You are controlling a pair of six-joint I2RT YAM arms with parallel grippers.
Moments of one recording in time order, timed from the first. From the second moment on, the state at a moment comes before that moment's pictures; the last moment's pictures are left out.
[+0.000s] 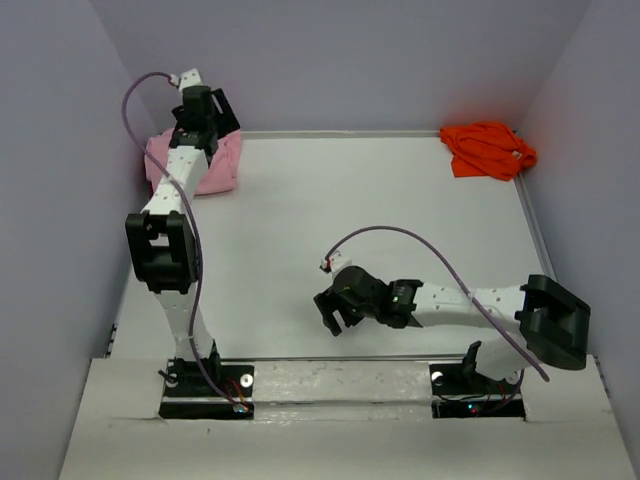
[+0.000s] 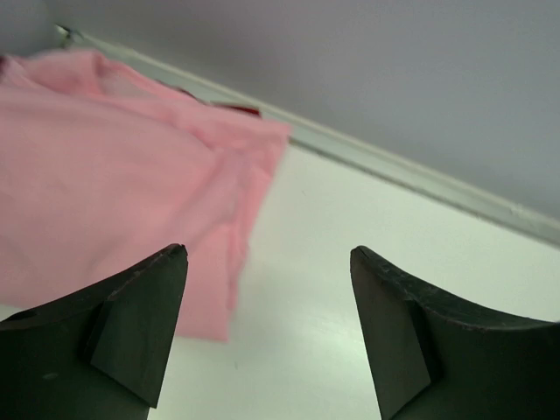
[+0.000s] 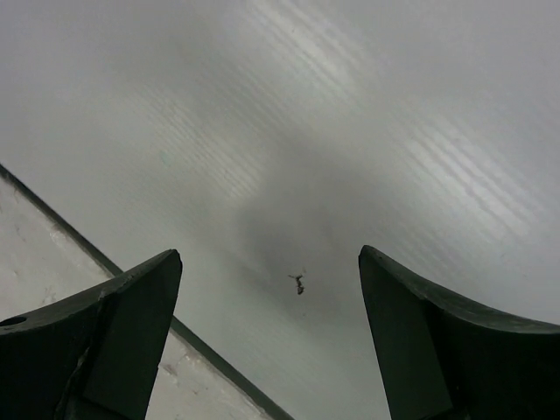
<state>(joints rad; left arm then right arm) 0.02 1.99 1.86 -0.25 -0.19 -0.37 1.16 1.43 0.77 -0.20 0.14 0.44</state>
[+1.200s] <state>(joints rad) -0.41 1.04 0.88 -0.22 -0.06 -0.31 0.20 2.48 2.38 -0.68 0.39 0.30</state>
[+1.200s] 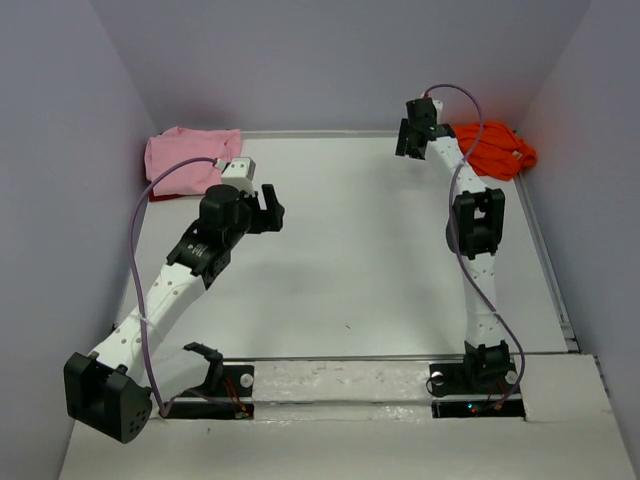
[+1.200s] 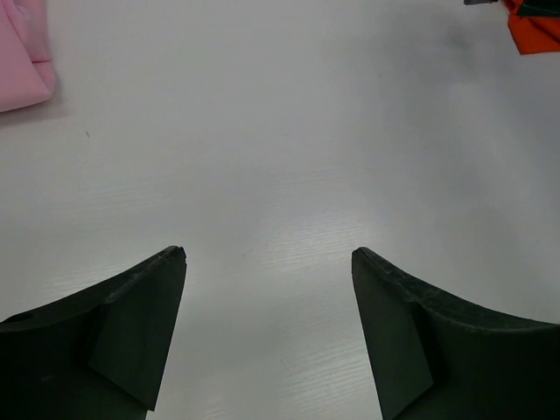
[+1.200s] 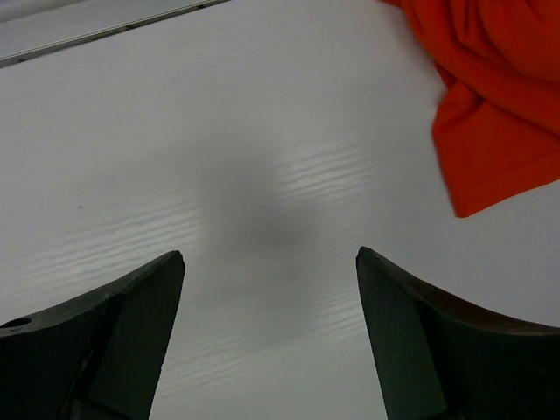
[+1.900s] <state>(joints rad) -0.41 1.03 0.88 -0.21 -0.01 -0.31 0.01 2.51 2.37 -0.66 0.57 0.27</state>
